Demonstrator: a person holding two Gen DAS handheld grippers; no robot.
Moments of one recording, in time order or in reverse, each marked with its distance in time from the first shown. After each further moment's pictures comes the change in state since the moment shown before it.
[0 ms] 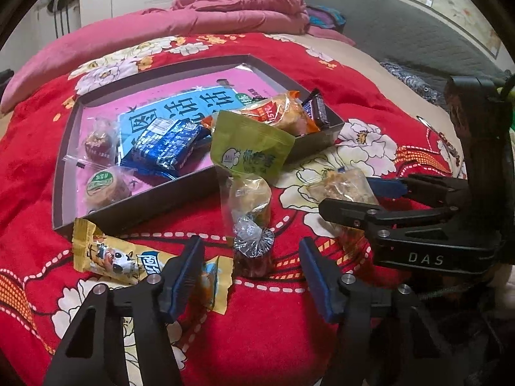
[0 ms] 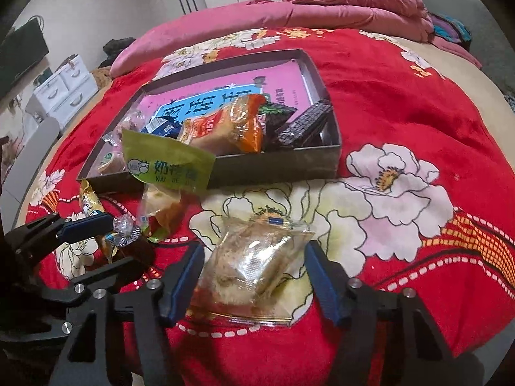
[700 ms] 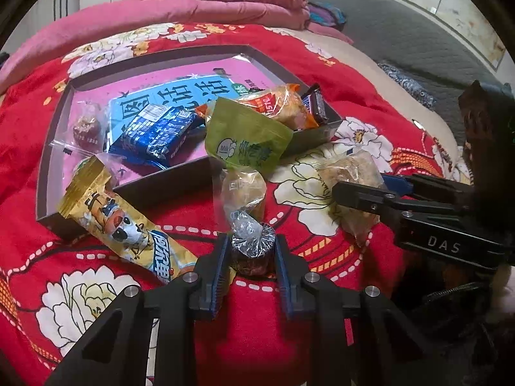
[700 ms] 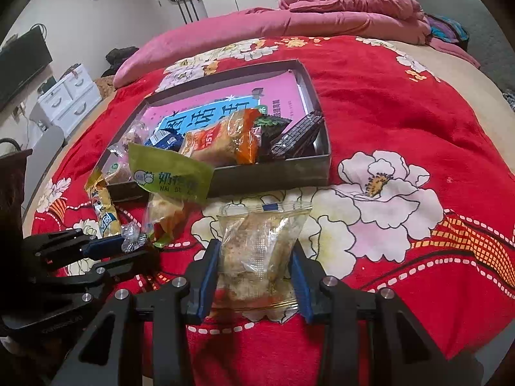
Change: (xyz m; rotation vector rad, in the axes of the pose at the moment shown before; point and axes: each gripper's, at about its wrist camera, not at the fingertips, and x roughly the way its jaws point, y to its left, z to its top) left arm 0.005 0.005 0.000 -0.053 0.033 -0.067; right arm -0.016 -0.008 0.001 0.035 -0.043 0.016
